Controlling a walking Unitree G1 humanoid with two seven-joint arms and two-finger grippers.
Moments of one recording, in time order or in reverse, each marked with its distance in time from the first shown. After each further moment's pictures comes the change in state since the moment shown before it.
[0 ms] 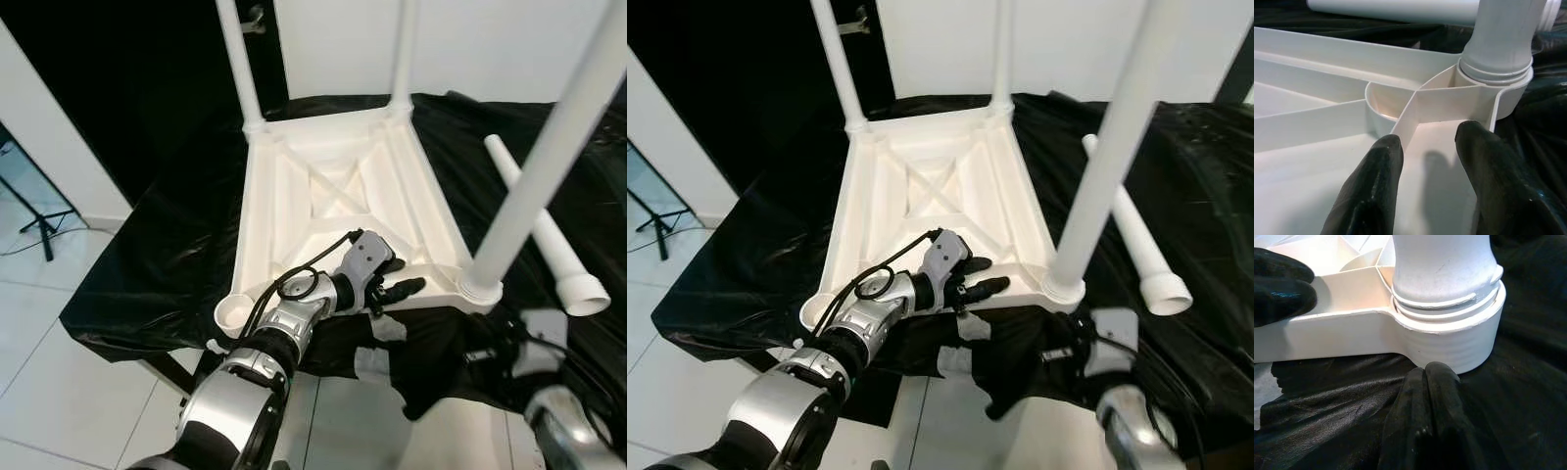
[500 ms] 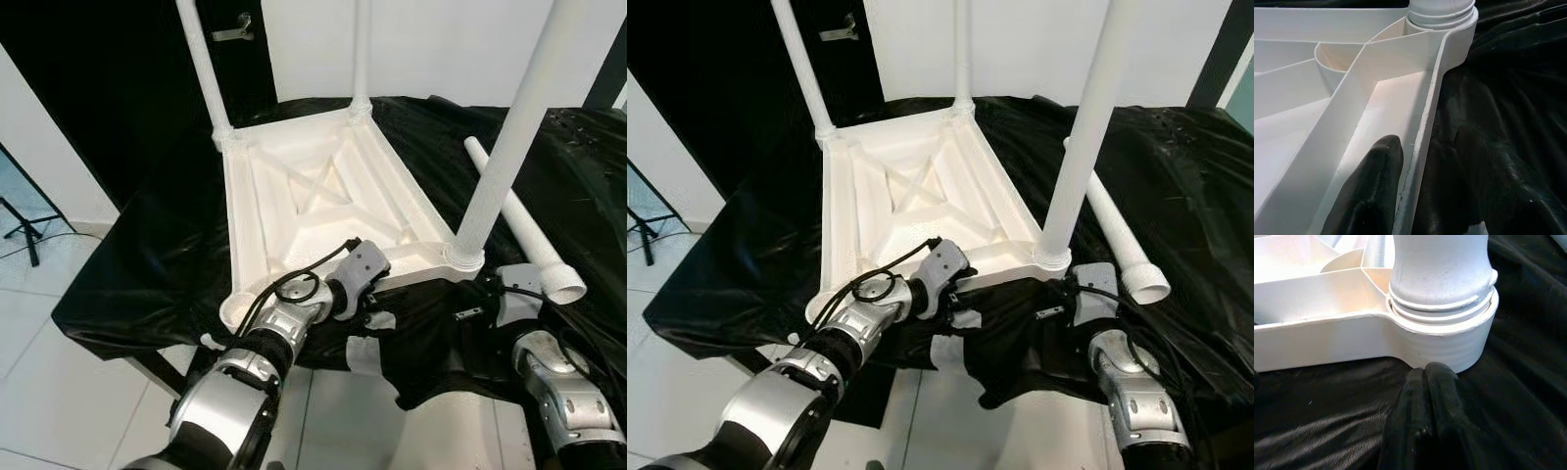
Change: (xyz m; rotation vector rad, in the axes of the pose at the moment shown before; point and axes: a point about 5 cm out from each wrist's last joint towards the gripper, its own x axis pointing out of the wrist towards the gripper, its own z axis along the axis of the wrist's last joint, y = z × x) left arm 0.000 -0.003 -0.009 0.026 0.082 -0.003; right arm 0.041 -0.014 0.014 -0.064 0.006 -0.027
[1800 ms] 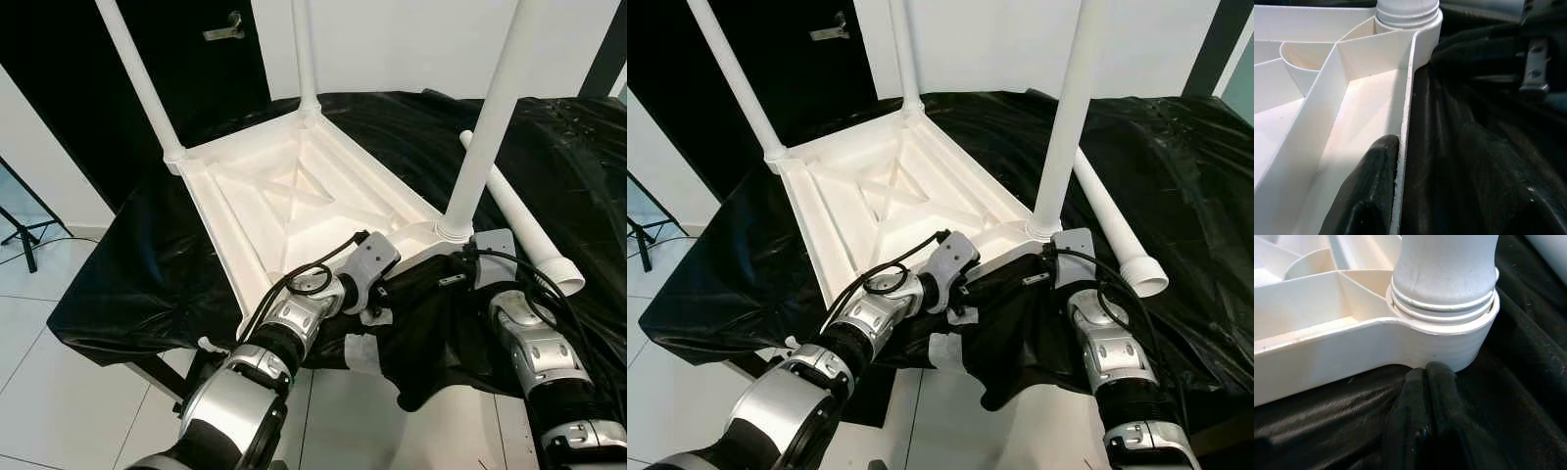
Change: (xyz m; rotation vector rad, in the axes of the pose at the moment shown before) left arm 0.012 -0.007 0.019 -0.112 -0.078 -0.006; right arm 0.049 0.005 0.017 -0.076 0.024 -0.075
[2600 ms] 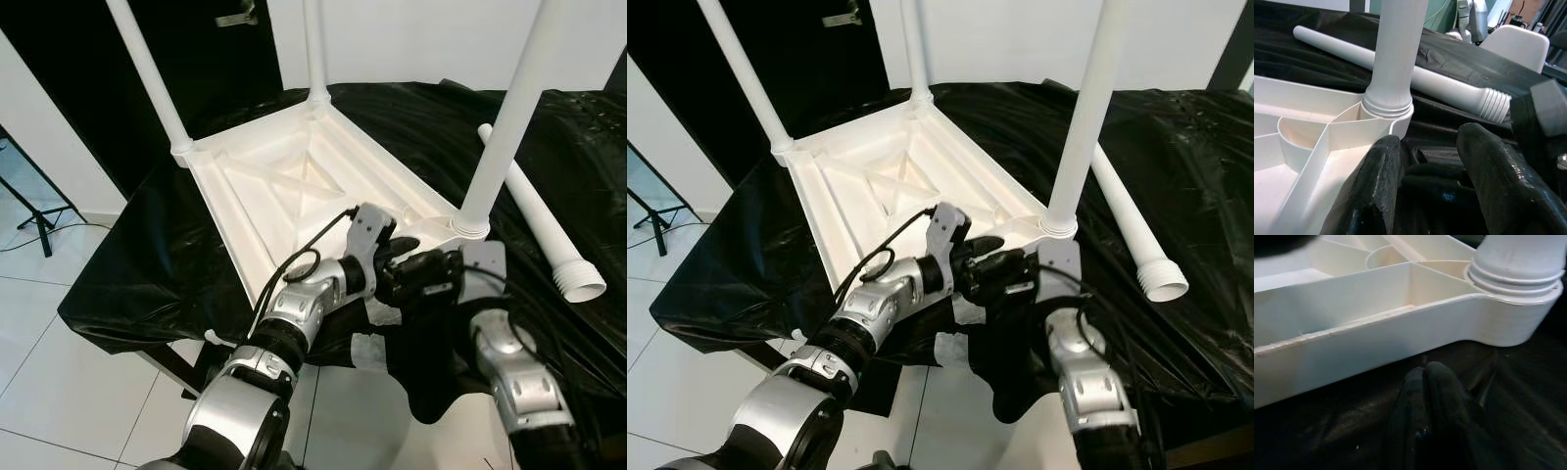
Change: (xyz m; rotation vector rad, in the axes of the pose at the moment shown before) left arm -0.006 -0.001 0.042 -0.135 -0.282 -0.128; right arm -0.038 0.037 0.004 0.016 -0.055 -0.067
